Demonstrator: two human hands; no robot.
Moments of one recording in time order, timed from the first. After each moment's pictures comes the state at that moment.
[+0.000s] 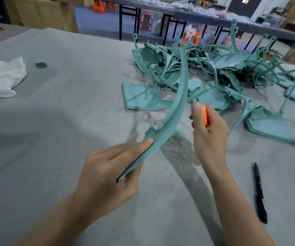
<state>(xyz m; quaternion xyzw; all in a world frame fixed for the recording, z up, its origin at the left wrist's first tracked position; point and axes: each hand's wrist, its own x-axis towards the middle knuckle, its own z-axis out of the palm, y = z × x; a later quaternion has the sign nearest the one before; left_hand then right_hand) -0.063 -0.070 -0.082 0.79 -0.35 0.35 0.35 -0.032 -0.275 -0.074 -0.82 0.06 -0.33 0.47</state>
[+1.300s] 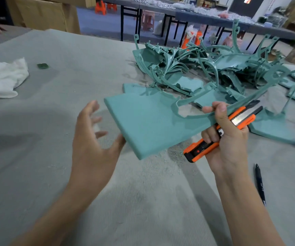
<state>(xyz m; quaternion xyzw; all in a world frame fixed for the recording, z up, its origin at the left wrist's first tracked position) -0.035 -0.065 -0.089 0.79 -0.03 0.19 0.58 -0.045 -0.287 -0.060 -0.50 0.03 -0.25 0.83</state>
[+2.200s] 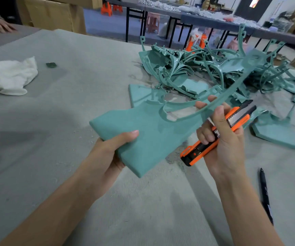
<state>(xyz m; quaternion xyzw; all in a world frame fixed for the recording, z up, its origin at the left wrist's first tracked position) -0.036 -0.065 -0.083 0.43 -0.01 -0.17 0.89 -0.045 -0.276 -0.061 -0.50 -0.04 -0.20 0.84</state>
